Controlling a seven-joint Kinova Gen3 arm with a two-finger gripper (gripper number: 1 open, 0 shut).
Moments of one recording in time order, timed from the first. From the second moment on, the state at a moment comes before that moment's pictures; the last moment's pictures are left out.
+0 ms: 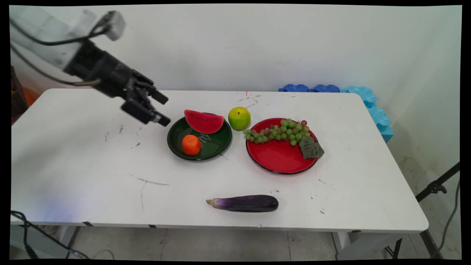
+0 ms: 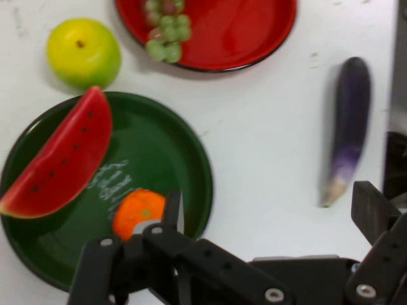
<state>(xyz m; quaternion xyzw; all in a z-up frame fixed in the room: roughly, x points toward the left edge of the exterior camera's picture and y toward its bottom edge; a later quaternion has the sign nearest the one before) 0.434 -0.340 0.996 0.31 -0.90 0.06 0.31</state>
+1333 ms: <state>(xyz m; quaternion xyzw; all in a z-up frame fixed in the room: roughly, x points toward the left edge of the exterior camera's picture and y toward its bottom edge) 0.369 -0.449 0.894 0.31 -0.94 0.07 0.16</state>
